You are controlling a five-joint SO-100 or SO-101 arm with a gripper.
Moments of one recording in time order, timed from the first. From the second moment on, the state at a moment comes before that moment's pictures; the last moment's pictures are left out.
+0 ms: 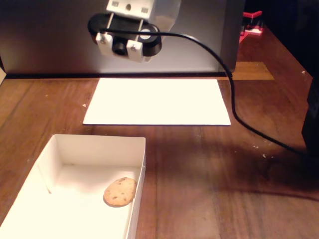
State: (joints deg) arm 8.3 70.8 53.3 91.8 1.2
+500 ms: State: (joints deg) arm 5.2 95.4 84.3 83.2 -0.8
